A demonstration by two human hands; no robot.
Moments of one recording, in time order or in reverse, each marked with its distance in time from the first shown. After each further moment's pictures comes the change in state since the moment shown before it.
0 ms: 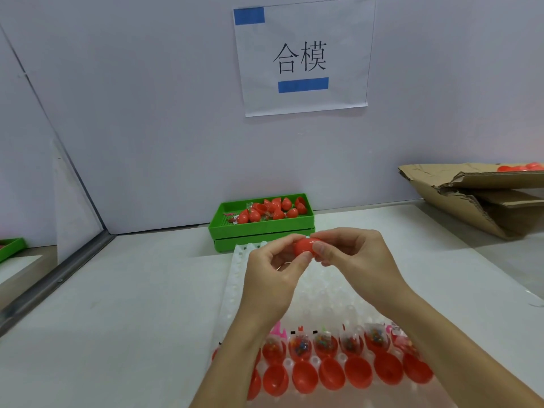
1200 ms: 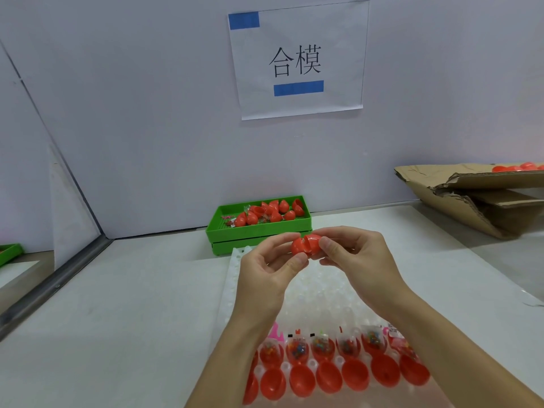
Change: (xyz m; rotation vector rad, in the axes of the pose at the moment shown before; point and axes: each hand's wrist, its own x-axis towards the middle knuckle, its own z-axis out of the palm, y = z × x) left_hand 0.002 -0.003 -0.003 -0.244 -0.043 -0.036; right_hand 0.001 0.002 -0.003 0.133 0.046 0.049
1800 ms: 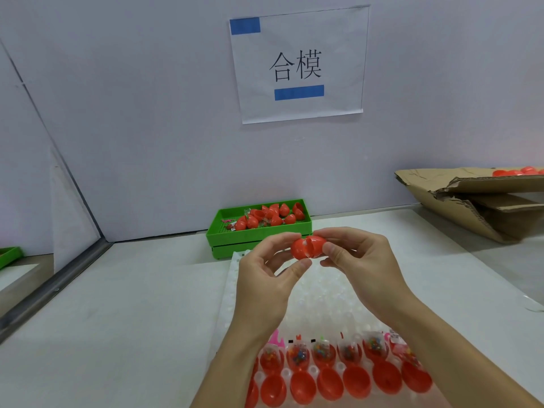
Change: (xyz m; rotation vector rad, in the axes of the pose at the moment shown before) left_hand -0.002 0.008 0.003 0.165 0.034 0.132; right_hand -0.001 -0.003 0.000 -0.001 0.028 -0.032
